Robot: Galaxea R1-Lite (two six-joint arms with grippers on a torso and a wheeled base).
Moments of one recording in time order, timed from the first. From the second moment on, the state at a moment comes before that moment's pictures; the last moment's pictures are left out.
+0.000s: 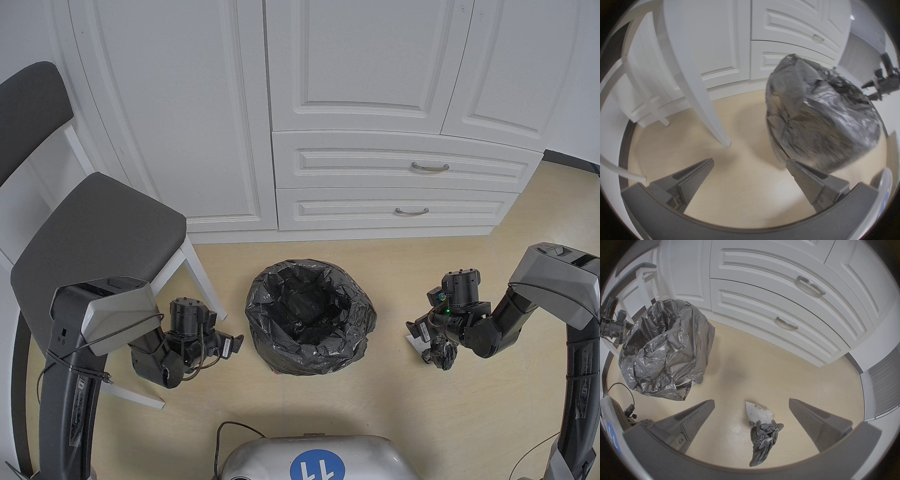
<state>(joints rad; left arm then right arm) -0.26 2.58 -1.02 -1.02 0.04 0.11 0.24 2.33 -0.95 -0.82 -0.22 -0.31</state>
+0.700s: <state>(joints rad) -0.36 2.56 -0.93 -1.08 -0.21 0.24 0.26 2.33 -0.94 -0.82 -0.22 -0.31</state>
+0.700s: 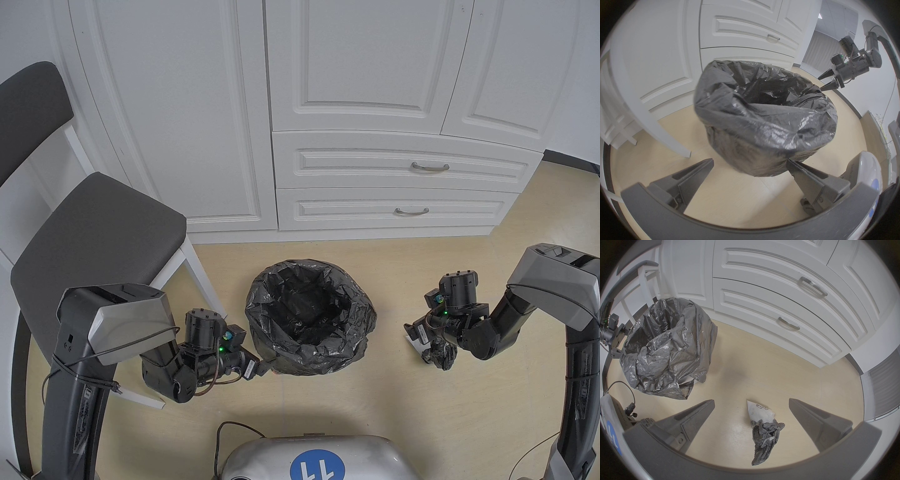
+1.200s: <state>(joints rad) -0.38 2.61 -1.12 -0.92 -0.13 0.21 0.25 2.33 -0.94 -0.82 -0.23 -0.31</state>
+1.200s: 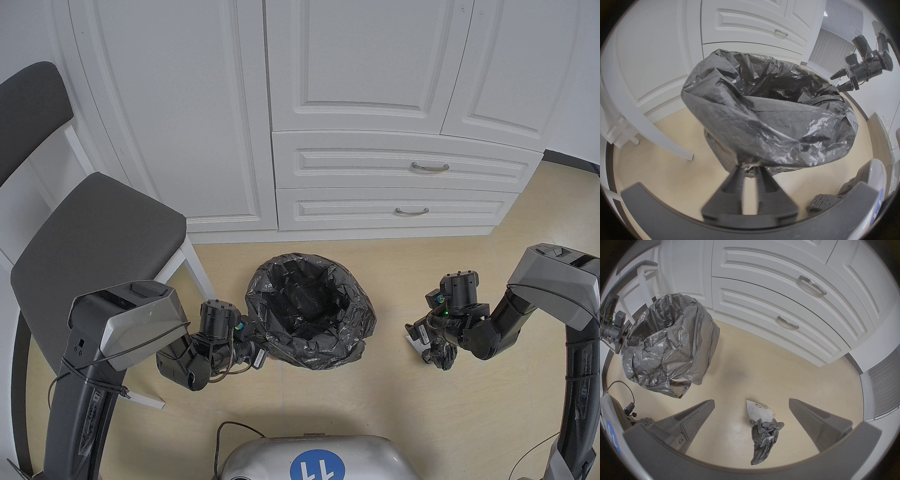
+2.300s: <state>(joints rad) -0.30 2.64 -1.39 -0.58 -0.18 0.25 0.25 2.33 -0.93 -0.82 -0.22 -0.32</state>
